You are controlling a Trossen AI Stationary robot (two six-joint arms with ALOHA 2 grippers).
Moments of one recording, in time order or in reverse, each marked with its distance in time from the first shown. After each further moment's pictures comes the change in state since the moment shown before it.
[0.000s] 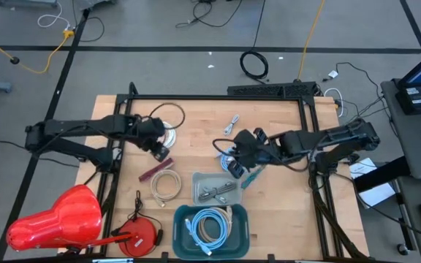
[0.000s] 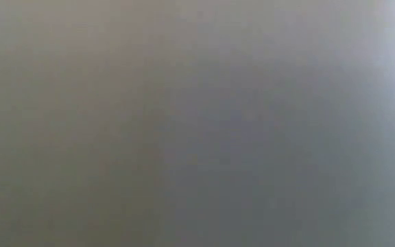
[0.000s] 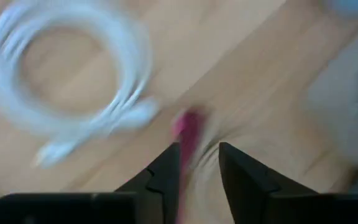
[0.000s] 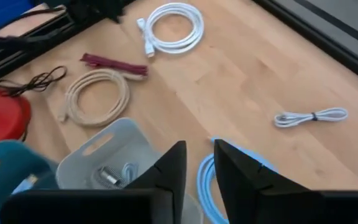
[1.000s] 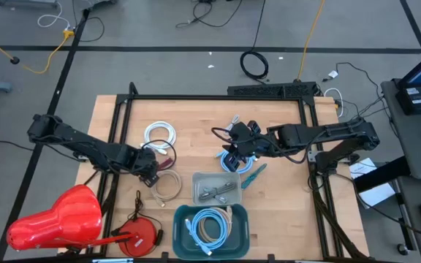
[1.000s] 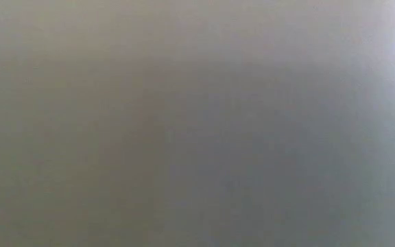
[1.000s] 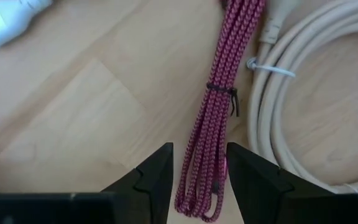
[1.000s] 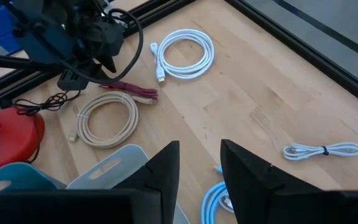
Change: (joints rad) left arm -0.413 0.004 -0.371 0.150 -0.090 -0.384; right arm -0.068 0.000 0.000 0.129 -0.054 -0.130
